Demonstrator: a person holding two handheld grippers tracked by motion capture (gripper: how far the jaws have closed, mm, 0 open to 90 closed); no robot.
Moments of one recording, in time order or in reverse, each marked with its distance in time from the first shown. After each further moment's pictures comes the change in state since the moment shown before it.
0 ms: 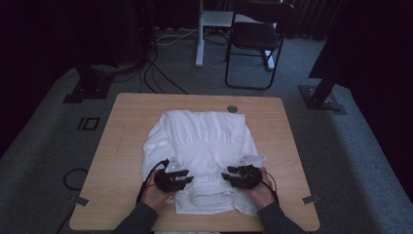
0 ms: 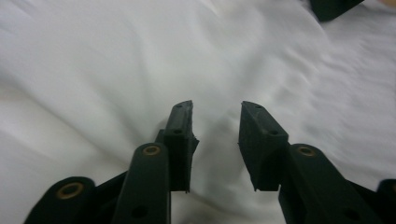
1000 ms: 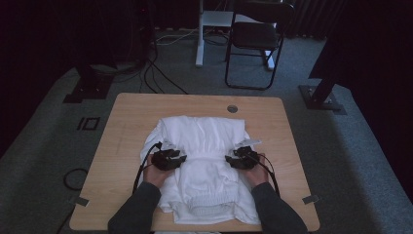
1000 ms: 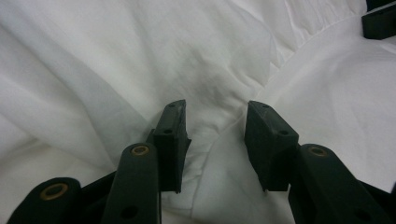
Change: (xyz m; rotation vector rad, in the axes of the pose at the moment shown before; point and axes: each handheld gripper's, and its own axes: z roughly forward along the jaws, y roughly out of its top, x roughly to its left) left arm 0.066 -0.008 0.037 -0.022 0.107 -0.174; right arm -0.060 0.011 0.050 0.058 -0.181 0.093
